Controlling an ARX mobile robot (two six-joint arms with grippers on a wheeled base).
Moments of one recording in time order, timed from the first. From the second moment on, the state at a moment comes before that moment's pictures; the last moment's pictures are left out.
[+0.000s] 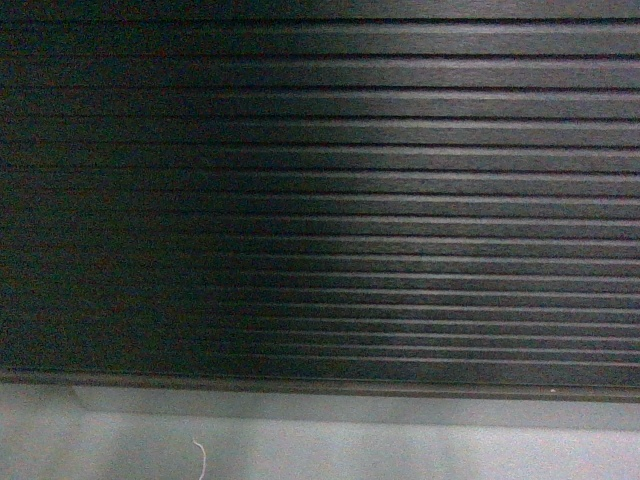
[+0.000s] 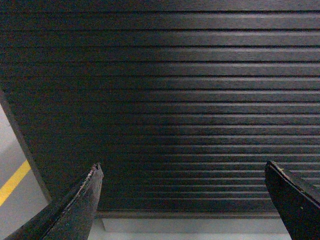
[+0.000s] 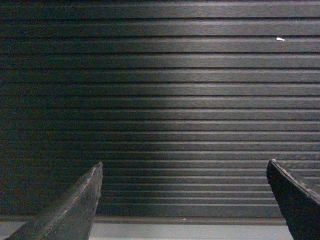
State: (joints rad) left arm 0.00 0.01 0.01 -0.01 0.00 -0.01; right arm 0.00 0.00 0.01 0.00 0.00 0.00
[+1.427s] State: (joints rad) left arm 0.00 0.01 0.01 0.00 0.00 -0.01; right arm 0.00 0.00 0.01 0.00 0.00 0.00
